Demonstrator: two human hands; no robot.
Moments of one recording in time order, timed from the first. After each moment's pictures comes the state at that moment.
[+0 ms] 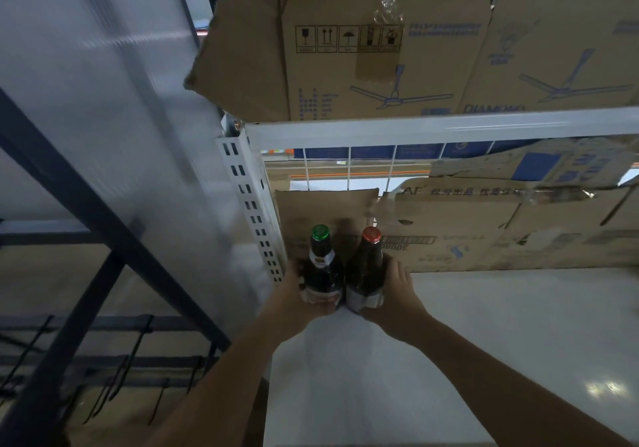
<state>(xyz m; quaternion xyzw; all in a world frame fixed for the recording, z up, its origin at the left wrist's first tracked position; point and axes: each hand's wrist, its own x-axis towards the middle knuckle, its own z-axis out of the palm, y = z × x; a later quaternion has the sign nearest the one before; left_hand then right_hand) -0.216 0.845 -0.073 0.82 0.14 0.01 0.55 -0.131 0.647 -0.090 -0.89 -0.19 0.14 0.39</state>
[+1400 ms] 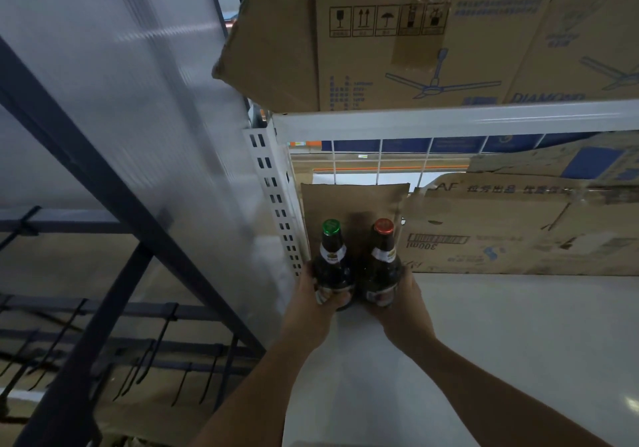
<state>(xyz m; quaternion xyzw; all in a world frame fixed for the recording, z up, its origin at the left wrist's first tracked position) -0.230 0.839 -0.095 0.78 0.24 0.06 0.57 -0.143 0.677 -0.135 -0.87 -0.11 0.11 0.47</state>
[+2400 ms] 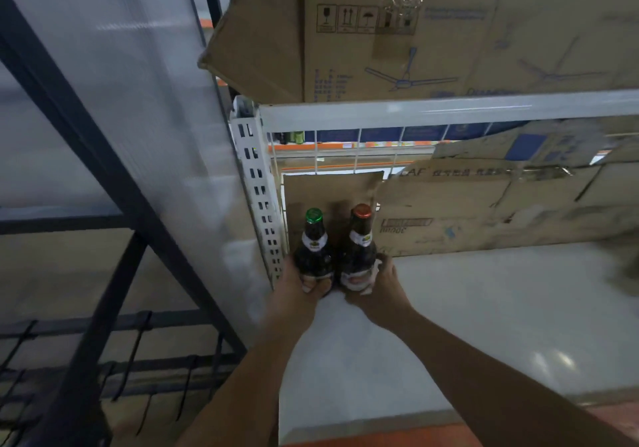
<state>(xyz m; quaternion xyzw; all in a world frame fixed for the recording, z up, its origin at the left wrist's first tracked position) -0.223 0.855 -0.121 0.77 0.19 0.06 0.60 -0.164 0.680 -0.105 -0.89 -0.06 0.15 0.42</state>
